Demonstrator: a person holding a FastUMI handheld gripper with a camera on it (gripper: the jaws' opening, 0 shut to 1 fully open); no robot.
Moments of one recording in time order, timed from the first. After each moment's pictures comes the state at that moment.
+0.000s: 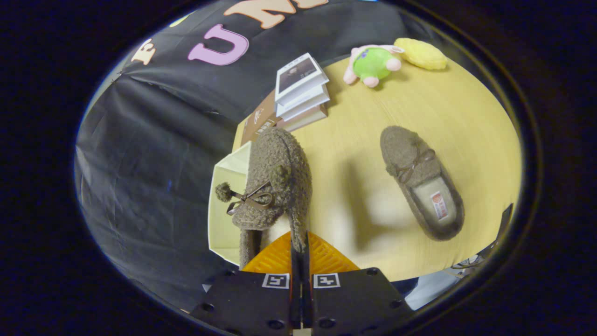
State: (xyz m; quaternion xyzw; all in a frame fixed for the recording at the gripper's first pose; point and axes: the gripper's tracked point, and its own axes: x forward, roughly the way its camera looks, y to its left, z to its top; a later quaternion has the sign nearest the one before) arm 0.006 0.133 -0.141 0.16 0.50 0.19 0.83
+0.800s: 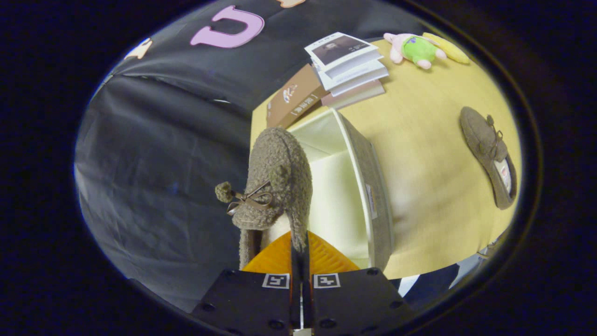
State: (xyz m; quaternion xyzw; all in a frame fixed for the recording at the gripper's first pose) arm -0.001 0.307 -0.179 0.18 0.55 0.16 0.80
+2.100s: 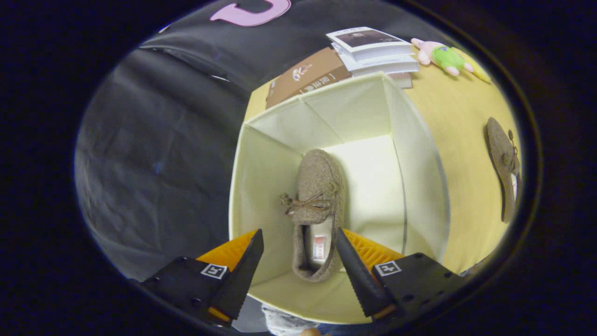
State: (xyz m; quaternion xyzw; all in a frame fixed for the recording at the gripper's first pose) arm -0.005 0.346 -0.216 0.11 0.53 0.20 0.81
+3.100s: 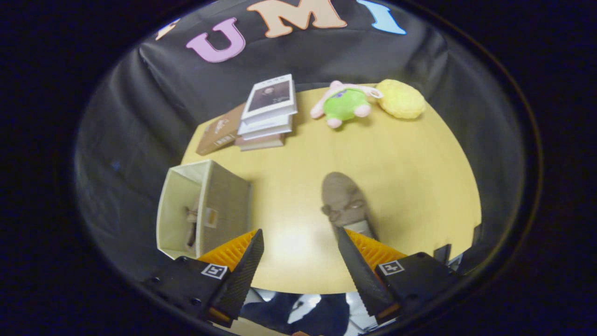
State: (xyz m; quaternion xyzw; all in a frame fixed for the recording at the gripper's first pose) arm 0.051 0.026 -0.130 -0.02 0.47 0.07 0.88
